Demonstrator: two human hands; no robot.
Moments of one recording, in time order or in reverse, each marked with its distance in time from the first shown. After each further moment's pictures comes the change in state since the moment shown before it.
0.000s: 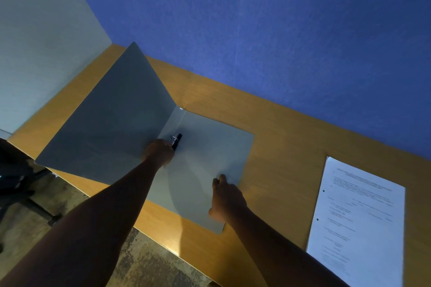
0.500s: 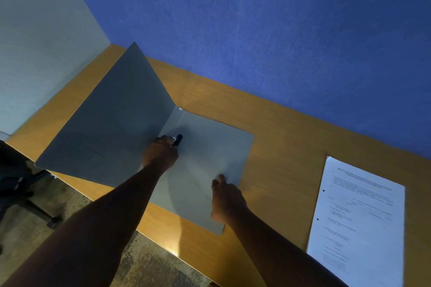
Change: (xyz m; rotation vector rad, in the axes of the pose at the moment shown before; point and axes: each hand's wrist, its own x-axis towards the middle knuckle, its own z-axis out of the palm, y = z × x) left_hand -0.010 0.005 0.005 0.206 0.126 0.159; right_hand 0.001 0.001 0.004 -0.047 0.027 -0.023
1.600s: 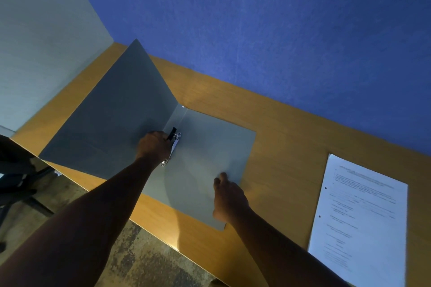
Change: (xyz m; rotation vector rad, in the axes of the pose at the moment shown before) left_hand 0.010 -0.018 -0.016 0.128 0.067 0.083; right_hand -0.006 0.000 0.003 -0.001 0.029 -0.018
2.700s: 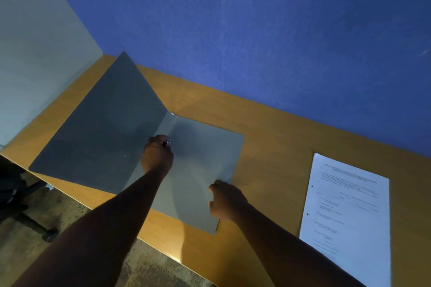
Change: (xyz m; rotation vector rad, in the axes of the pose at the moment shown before) left_hand -0.038 0.051 -0.003 -0.430 0.174 -0.140; right_hand -0.004 0.028 -0.008 0.142 -0.059 -0.050
